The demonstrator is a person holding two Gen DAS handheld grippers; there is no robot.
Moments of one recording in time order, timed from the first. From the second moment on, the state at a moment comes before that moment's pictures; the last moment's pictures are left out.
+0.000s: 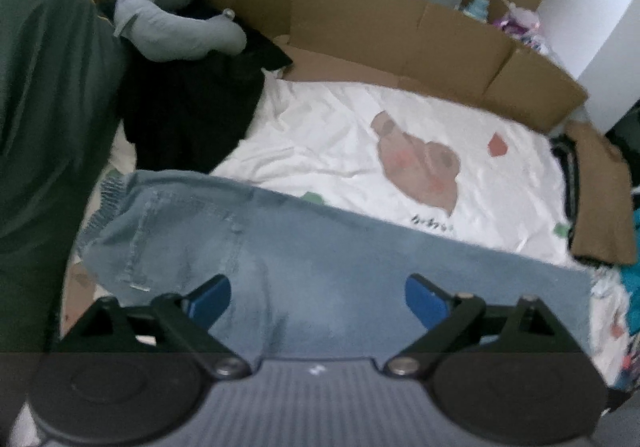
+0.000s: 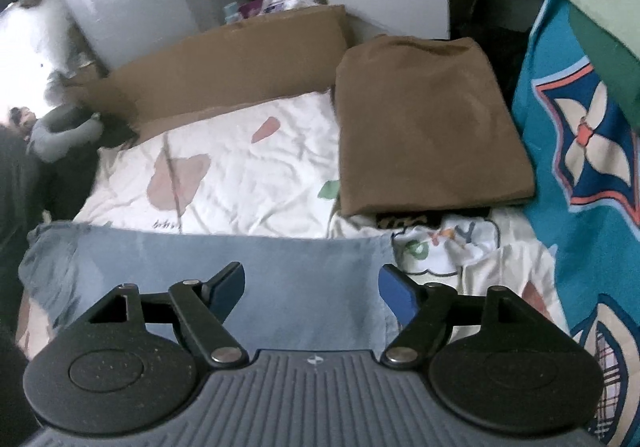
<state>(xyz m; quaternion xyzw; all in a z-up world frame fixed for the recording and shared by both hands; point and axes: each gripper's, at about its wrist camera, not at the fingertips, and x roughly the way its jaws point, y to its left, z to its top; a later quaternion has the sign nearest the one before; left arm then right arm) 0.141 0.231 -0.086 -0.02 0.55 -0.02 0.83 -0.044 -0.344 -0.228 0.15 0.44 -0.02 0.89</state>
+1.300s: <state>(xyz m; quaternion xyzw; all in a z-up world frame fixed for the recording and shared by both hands) 0.063 0.295 -0.165 -0.06 0.62 0.12 0.78 -0.128 -0.393 -0.470 0.55 0.44 -0.08 0.70</state>
